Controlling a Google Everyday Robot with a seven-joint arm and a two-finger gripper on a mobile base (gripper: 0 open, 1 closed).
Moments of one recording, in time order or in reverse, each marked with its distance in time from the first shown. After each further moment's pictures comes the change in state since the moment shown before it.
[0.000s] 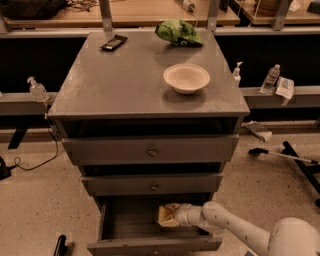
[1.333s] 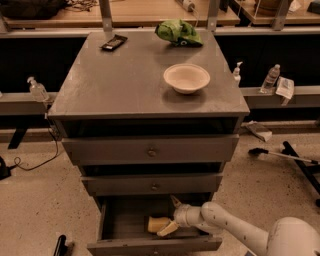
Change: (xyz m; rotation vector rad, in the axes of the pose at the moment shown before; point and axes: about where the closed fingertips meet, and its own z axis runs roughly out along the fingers) arm -0.002 0.005 0.005 -0.010 -0.003 0.001
